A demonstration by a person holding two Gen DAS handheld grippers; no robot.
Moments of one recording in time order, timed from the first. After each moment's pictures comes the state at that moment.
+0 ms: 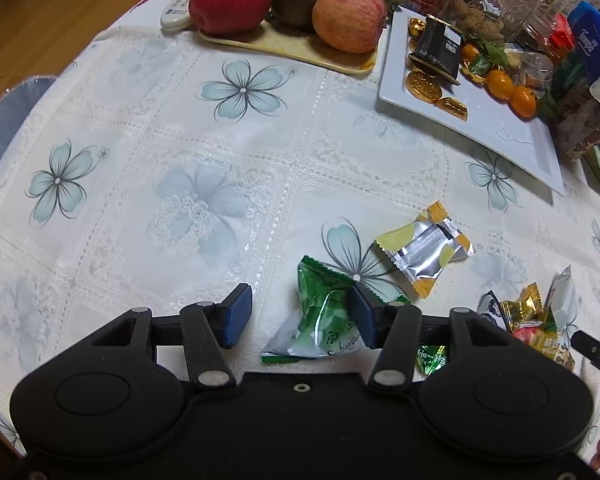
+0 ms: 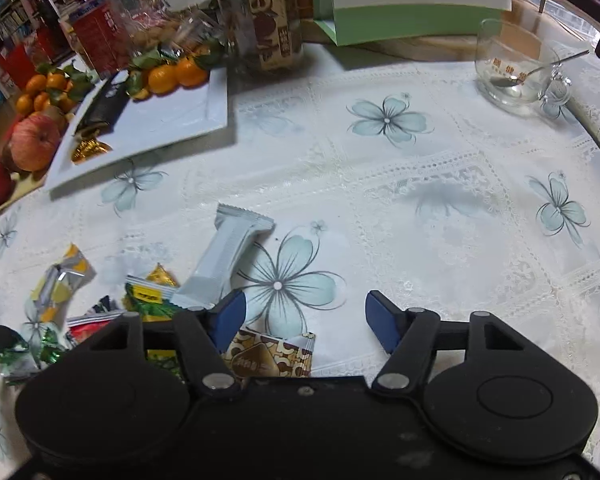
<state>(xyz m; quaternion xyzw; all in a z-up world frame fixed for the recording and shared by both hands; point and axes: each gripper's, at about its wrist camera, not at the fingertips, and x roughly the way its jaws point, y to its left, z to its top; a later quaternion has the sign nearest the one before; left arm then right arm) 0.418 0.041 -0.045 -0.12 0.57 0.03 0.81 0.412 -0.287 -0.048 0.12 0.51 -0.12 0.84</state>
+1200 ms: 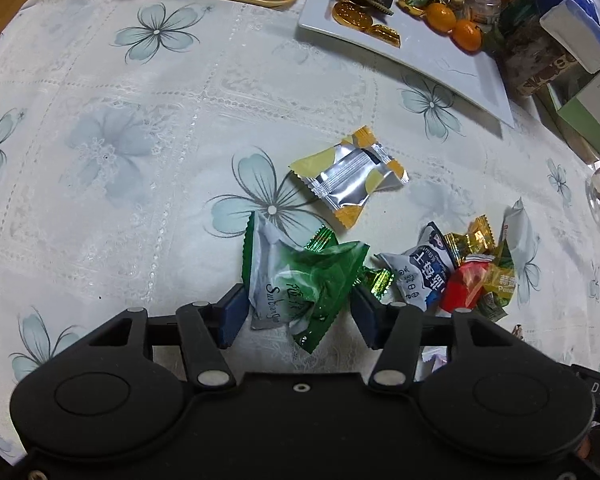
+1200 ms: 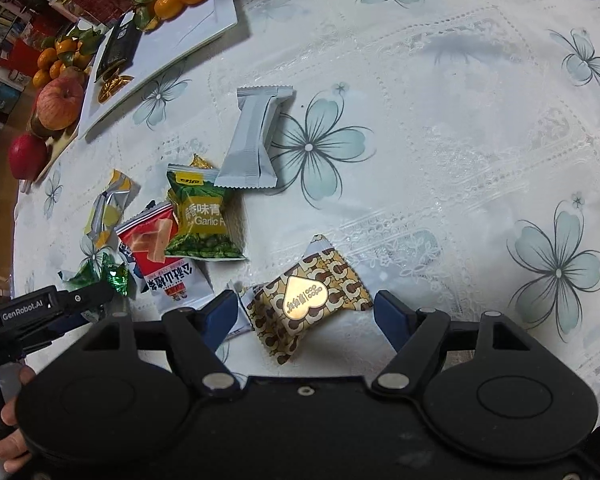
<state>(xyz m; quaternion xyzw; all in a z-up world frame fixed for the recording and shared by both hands) 0.414 0.012 -0.057 -0.13 0.62 -0.06 0.77 0.380 -0.292 -0.053 0.25 0.61 -0.06 0.75</state>
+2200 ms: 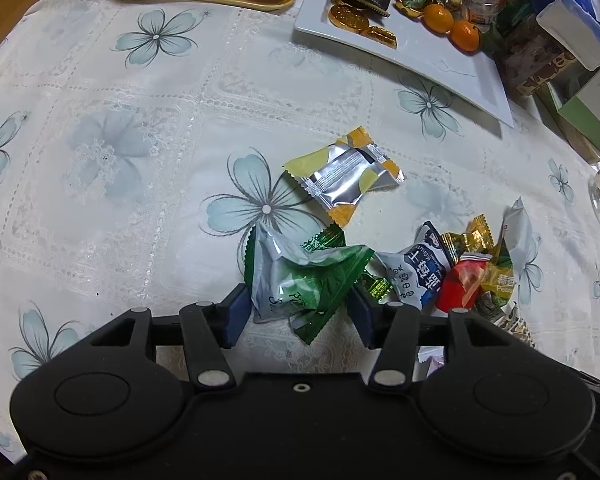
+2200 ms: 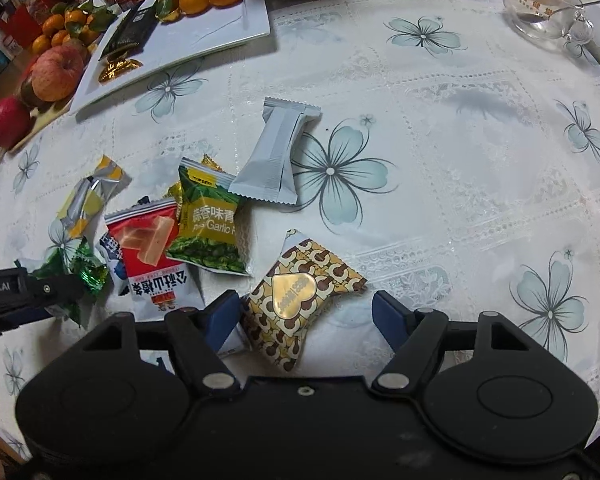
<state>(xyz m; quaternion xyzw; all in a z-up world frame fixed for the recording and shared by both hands) 0.412 0.003 -0.055 -0.12 0.61 -0.05 0.78 0.389 -0.254 -0.056 0.14 0.59 -0.09 0.79</state>
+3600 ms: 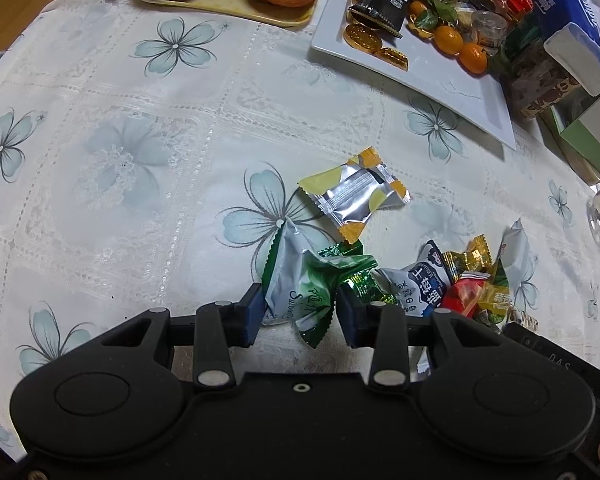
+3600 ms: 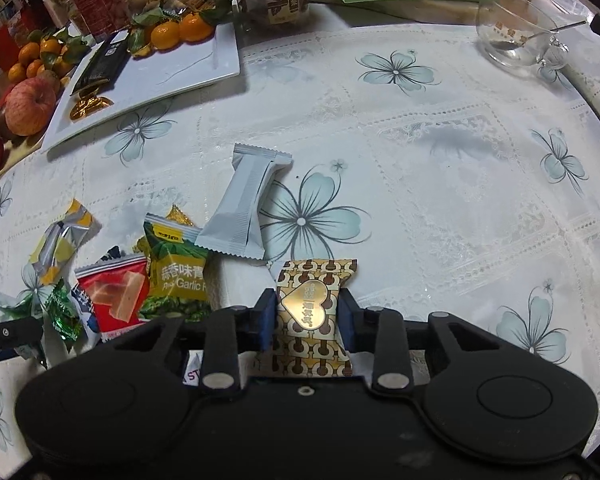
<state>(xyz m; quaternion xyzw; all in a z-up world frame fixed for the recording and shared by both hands) 0.411 0.016 -0.046 -0.14 0.60 -0.04 0.79 0.401 -0.264 -0.054 0.13 0.55 -0.14 0.82</state>
